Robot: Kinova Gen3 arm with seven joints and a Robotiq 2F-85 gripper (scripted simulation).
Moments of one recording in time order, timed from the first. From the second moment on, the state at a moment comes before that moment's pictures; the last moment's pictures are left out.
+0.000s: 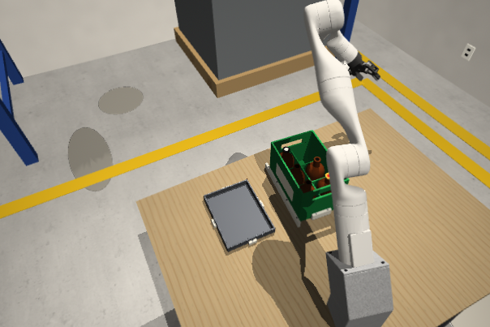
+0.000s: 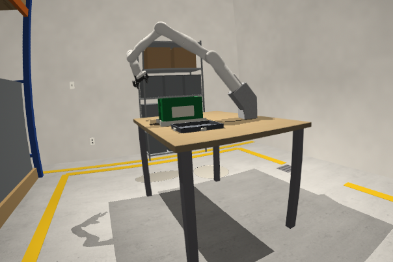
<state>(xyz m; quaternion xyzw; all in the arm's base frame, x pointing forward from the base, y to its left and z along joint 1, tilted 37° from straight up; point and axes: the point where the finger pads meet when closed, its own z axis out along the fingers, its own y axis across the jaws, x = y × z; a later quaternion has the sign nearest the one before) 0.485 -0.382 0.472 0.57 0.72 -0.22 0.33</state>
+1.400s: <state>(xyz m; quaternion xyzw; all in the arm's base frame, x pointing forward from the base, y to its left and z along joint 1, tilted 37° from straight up) 0.432 -0.321 0.407 0.62 0.73 -0.04 0.29</state>
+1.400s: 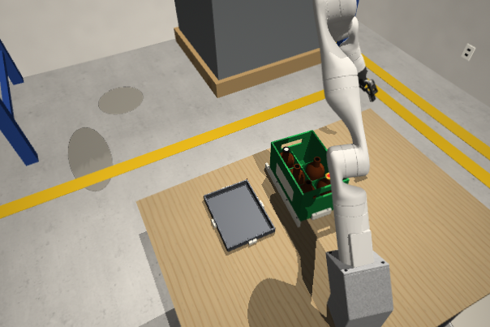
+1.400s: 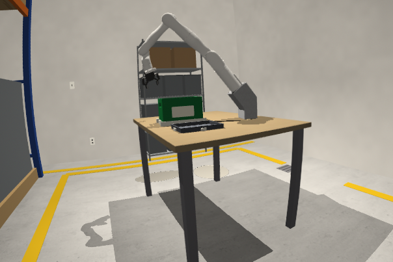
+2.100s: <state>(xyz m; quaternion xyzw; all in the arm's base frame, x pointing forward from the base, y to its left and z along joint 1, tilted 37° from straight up) 0.397 -0.281 0.377 0.63 0.72 0.07 0.27</state>
